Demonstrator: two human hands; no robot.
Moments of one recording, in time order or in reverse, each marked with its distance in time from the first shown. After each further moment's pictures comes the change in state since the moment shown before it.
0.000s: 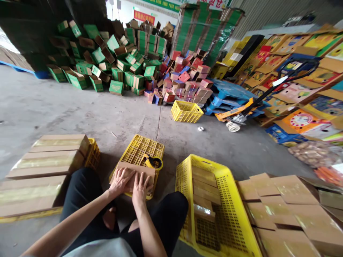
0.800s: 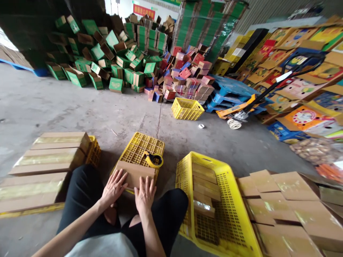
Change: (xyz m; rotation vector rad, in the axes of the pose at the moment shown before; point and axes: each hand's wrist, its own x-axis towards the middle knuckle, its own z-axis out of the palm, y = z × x) left_hand -0.052 0.011 -0.018 -0.034 0.091 -0.142; right_hand -0.041 0.032 0.013 0.097 0.210 -0.022
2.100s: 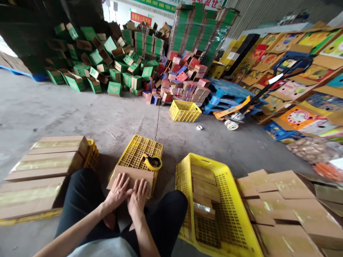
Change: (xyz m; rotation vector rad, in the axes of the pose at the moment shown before) left_hand 0.003 0.017 0.024 -0.025 0.024 0.076; right_hand -0.003 -0.025 0.023 0.025 -0.024 0.002
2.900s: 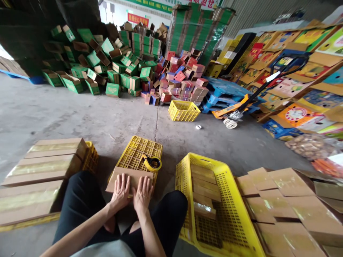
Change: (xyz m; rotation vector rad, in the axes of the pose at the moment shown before) left_hand 0.001 0.022 0.021 0.018 -0.066 -0.019; right_hand 0.022 0.021 0.005 -0.046 -0.035 0.043
